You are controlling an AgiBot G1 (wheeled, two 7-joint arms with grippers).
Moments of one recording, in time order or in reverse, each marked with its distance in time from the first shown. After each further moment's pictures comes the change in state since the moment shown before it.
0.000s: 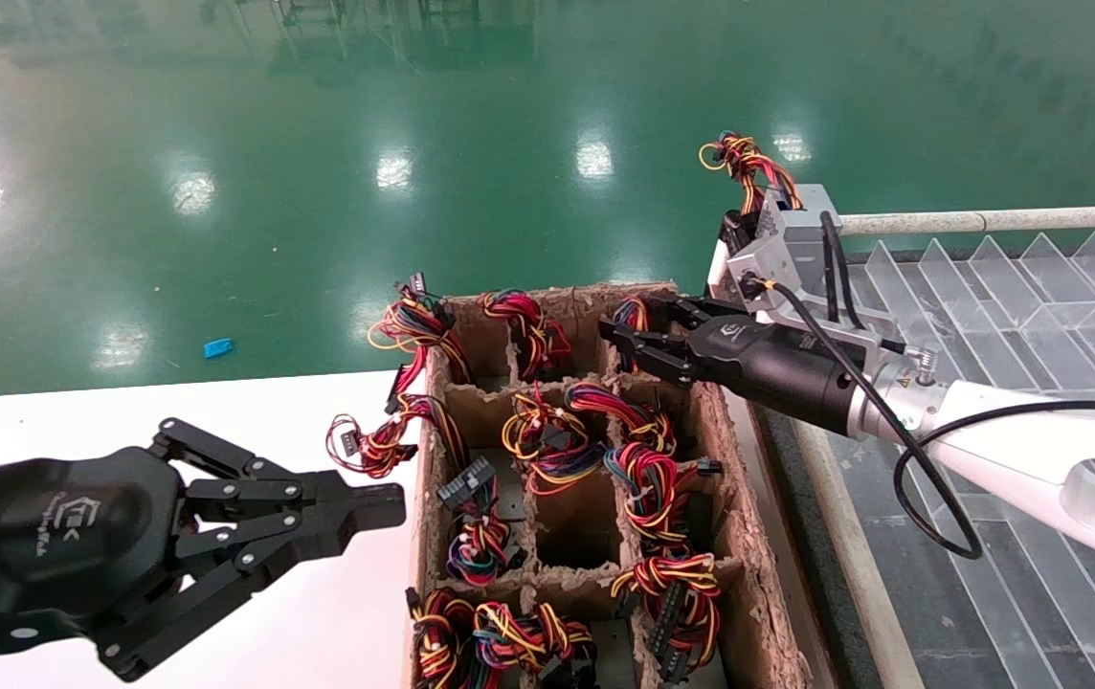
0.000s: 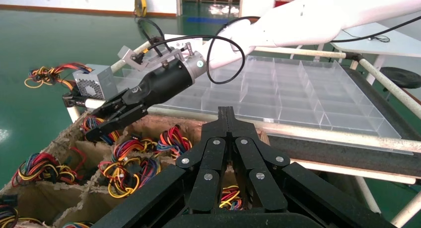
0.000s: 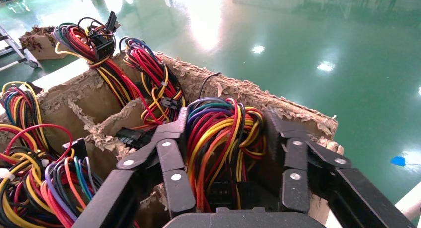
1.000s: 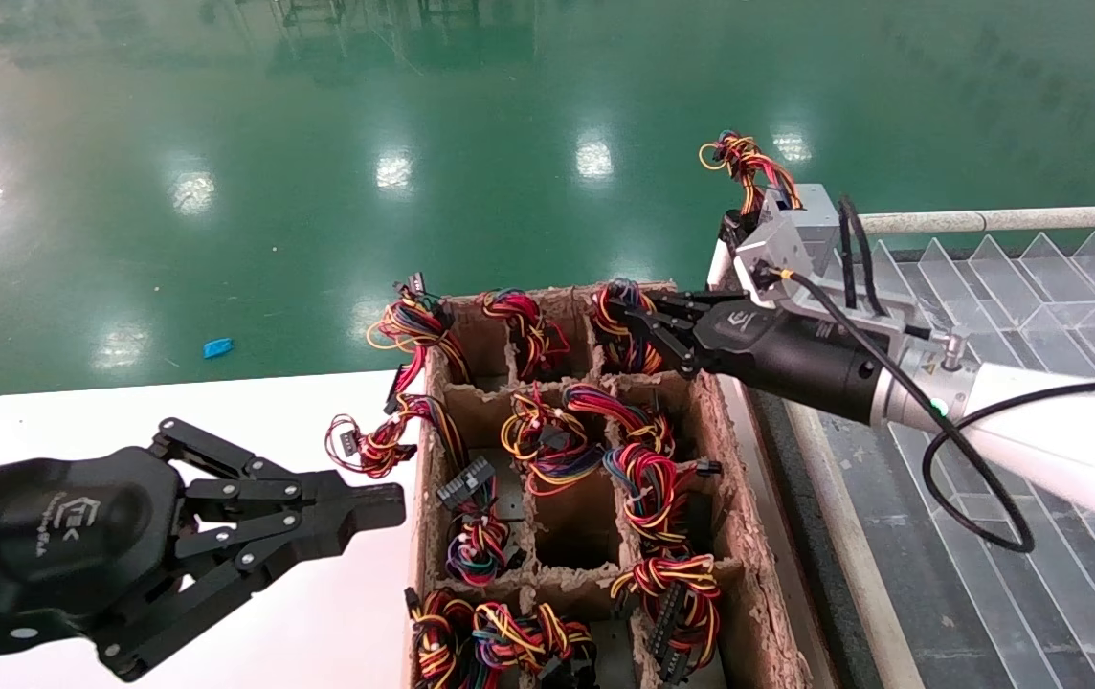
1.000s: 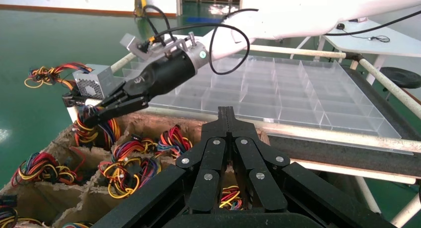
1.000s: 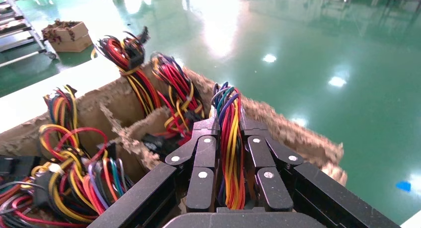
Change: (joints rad) left arm 0.000 0.000 0.000 0.000 0.000 0.000 0.000; right arm 0.075 0.018 -0.003 -0.052 -0.004 -0.119 -0.074
